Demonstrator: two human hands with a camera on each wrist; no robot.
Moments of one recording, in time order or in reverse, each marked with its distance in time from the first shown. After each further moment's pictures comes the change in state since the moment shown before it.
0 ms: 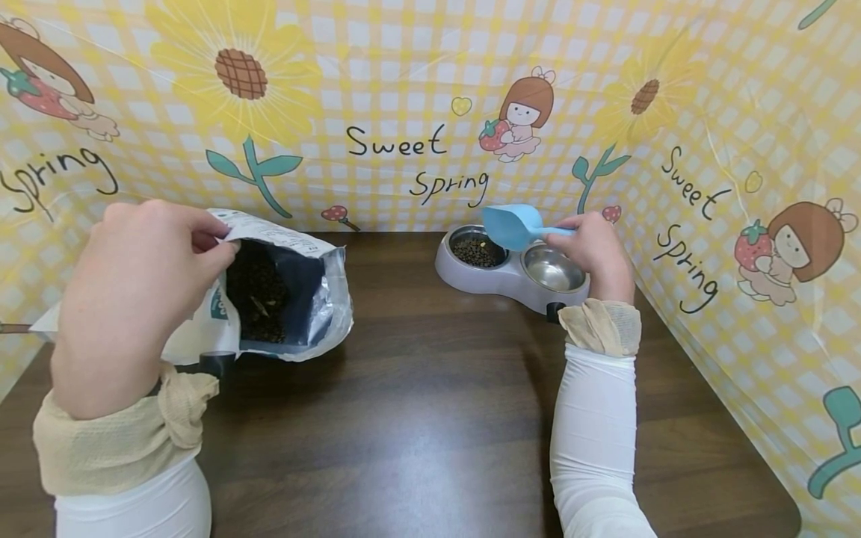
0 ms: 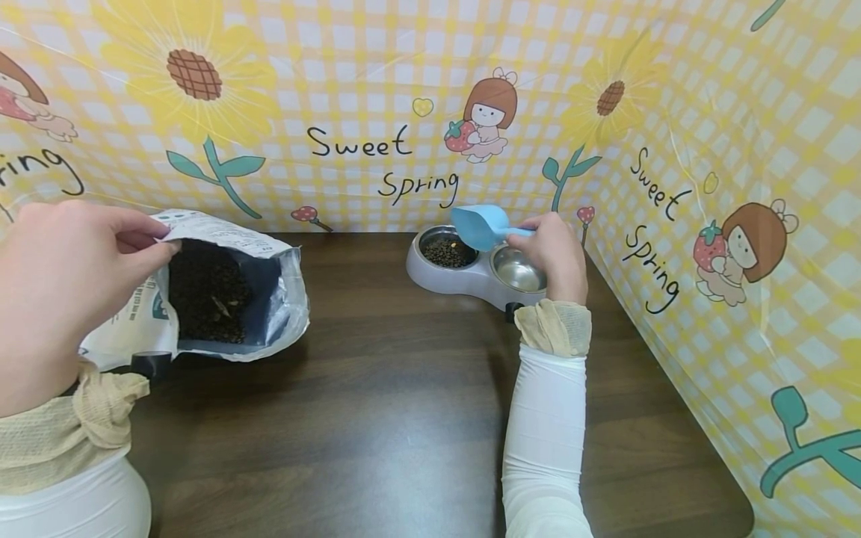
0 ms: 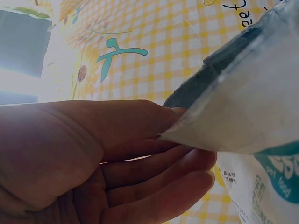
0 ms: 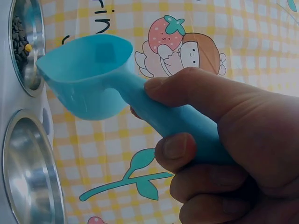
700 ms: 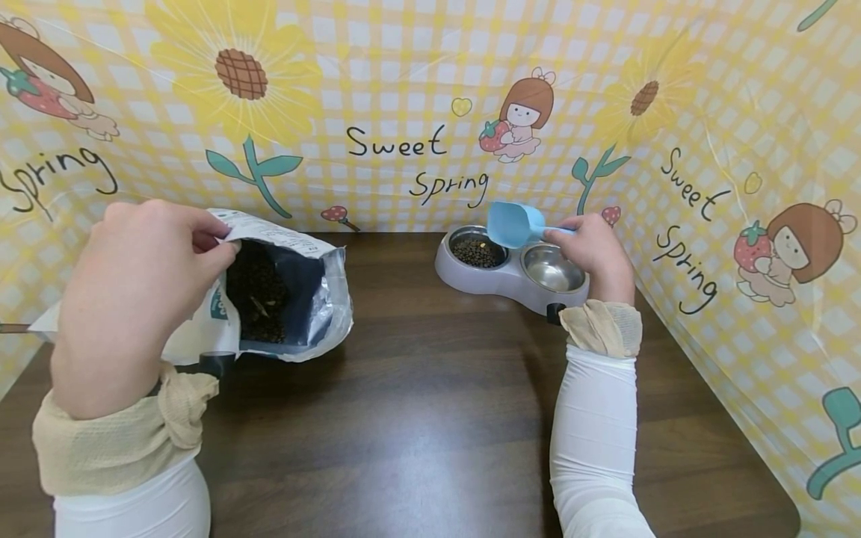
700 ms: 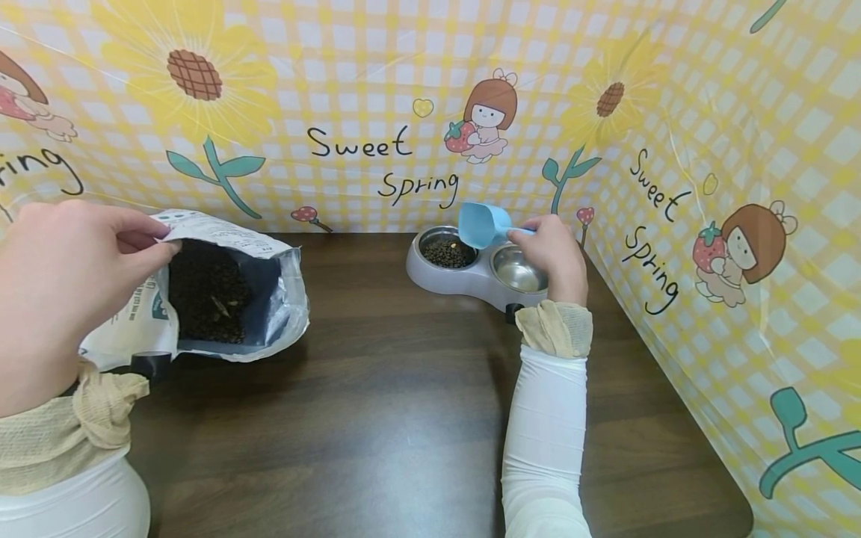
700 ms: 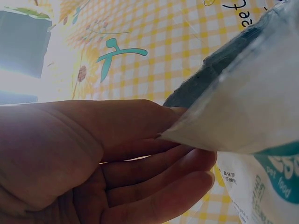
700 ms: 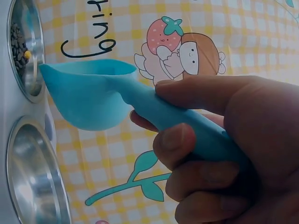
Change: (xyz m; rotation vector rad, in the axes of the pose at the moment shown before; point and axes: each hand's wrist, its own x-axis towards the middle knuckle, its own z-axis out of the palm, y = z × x) left_hand 0.000 0.001 0.000 -0.004 0.001 -0.004; right_hand 0.001 0.000 0.000 0.076 -0.004 -0.002
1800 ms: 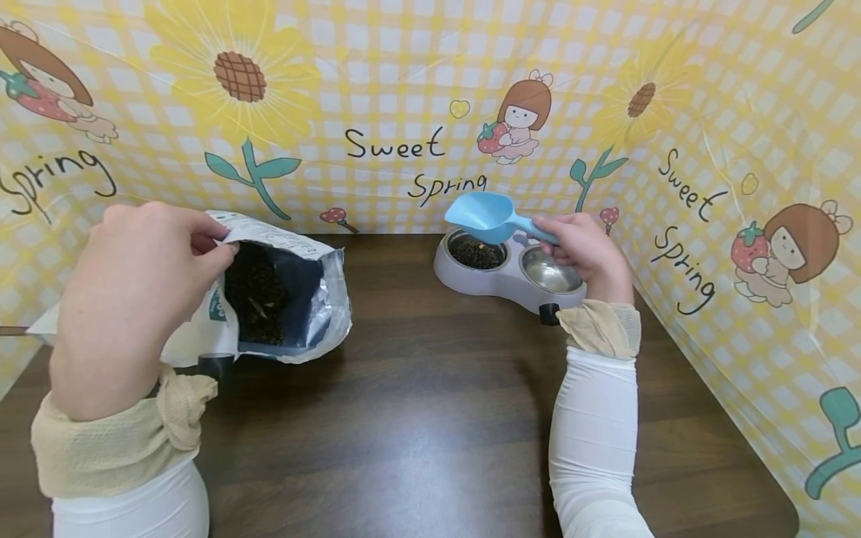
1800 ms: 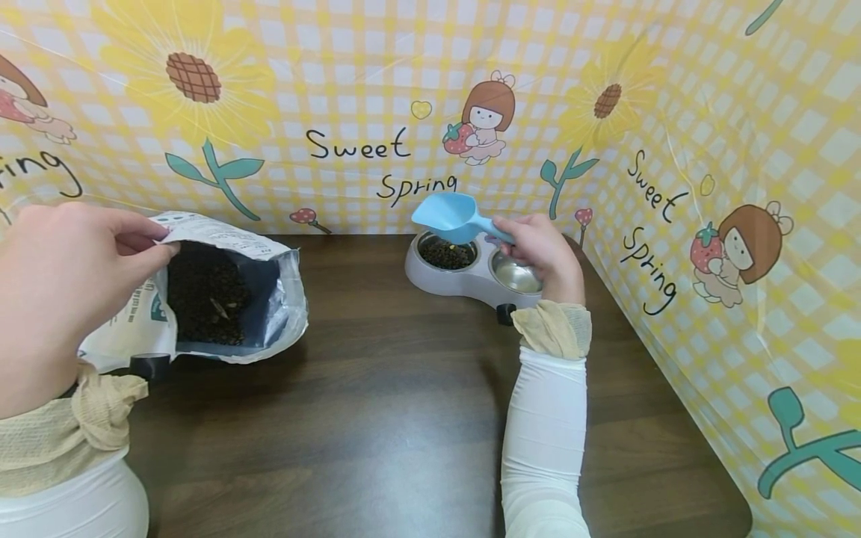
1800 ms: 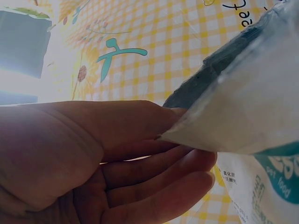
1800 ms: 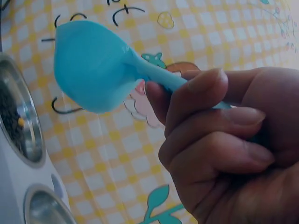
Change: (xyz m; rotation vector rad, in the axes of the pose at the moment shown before) left_hand 0.000 0.000 0.000 0.003 0.006 0.002; right_hand -0.006 -0.014 0.001 0.586 -0.205 0.028
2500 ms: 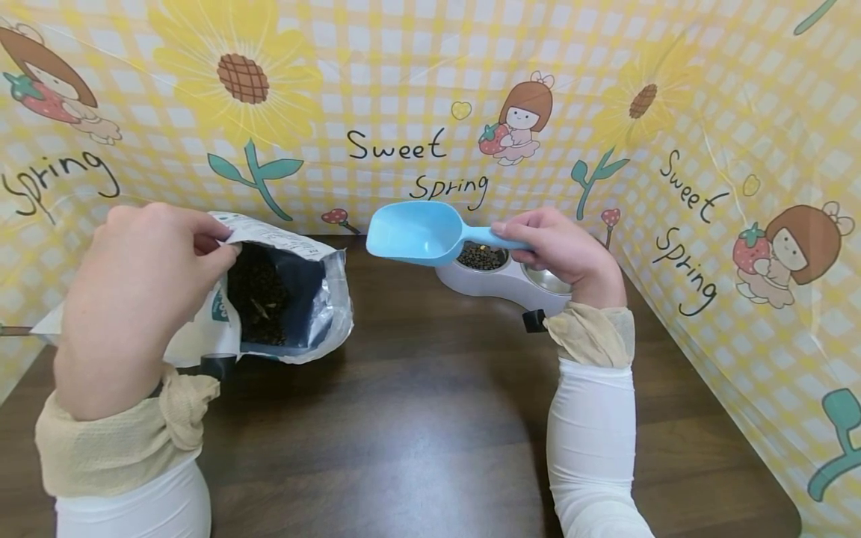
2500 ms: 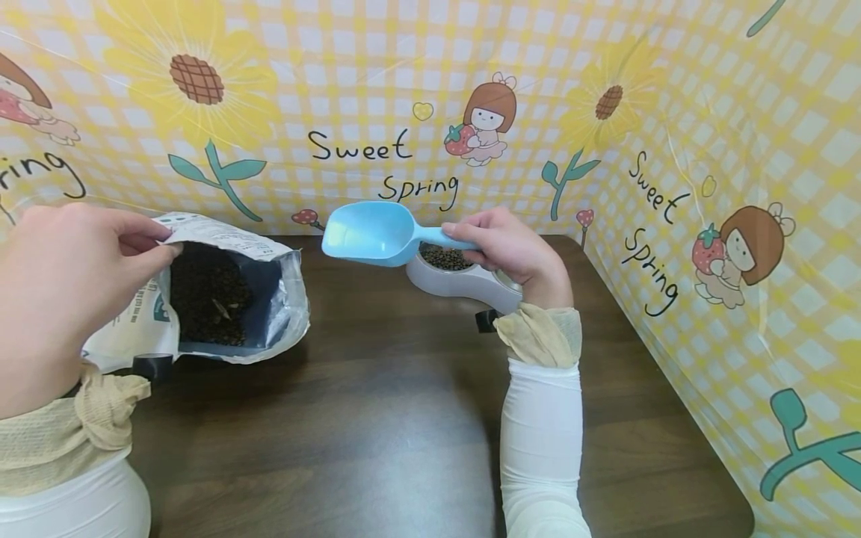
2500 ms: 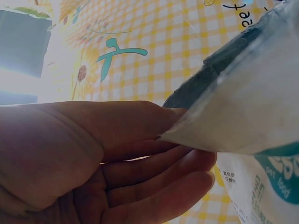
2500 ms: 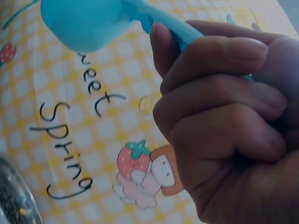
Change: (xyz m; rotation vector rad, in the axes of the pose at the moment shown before) left_hand 0.000 0.000 -0.001 -0.006 -0.003 -0.010; right_hand -0.020 -0.035 0.035 -0.072 -0.289 -0.203
